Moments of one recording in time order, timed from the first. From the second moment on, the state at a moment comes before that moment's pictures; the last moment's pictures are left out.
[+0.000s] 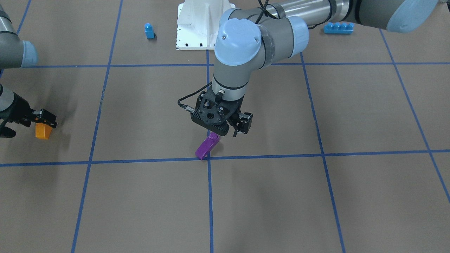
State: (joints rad) left arm -0.72 -2.56 -1.42 -1.53 -2.01 -0.56; right arm 0.97 -1.55 1.59 -1.11 2.22 0.85
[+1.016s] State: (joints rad) left arm -0.77 -2.45 -1.59 -1.41 -2.02 -0.51; right arm 1.00 -1.44 1.66 -1.24 2.26 0.86
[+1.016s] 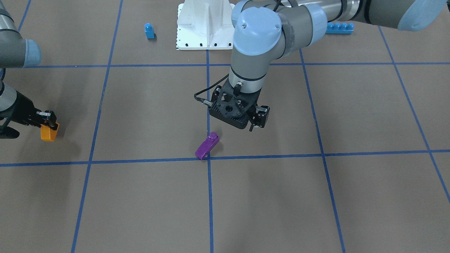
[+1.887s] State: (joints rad) left arm -0.96 -2.02 -1.86 -1.35 -2.02 -0.26; right arm 0.85 -0.87 1.58 -1.53 2.18 1.36
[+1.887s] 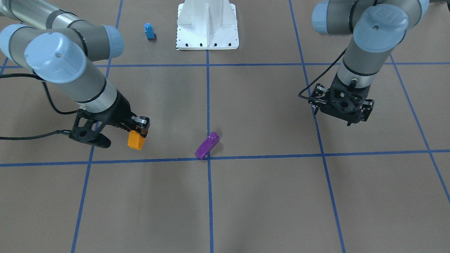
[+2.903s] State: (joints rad) left arm -1.21 -1.75 -1.87 -1.37 -2.13 0.11; right arm 0.63 -0.54 1.25 -1.52 1.91 1.95
